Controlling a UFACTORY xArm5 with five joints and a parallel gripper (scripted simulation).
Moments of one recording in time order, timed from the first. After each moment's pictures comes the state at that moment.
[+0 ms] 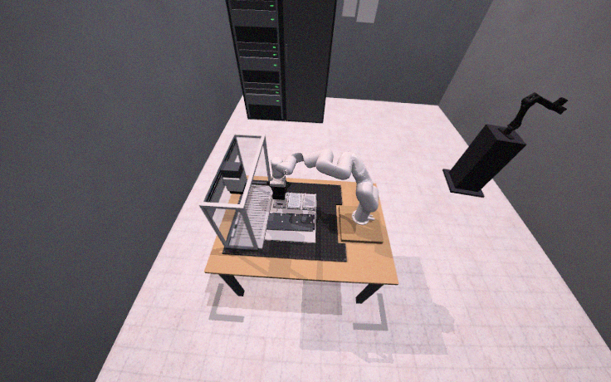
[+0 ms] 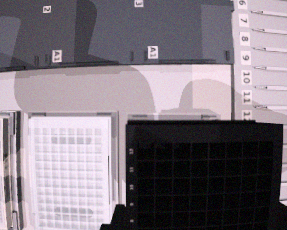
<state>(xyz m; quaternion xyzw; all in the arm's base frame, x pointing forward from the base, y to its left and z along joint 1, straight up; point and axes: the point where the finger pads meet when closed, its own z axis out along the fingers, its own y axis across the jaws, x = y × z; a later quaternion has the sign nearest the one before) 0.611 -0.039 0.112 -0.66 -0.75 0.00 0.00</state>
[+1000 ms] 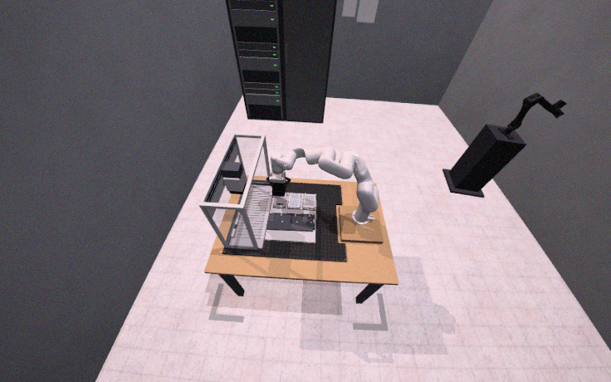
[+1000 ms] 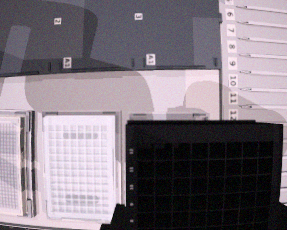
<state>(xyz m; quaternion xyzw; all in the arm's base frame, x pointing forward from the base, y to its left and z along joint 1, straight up) 0.611 -0.041 0.152 -0.66 -0.75 0.00 0.00</state>
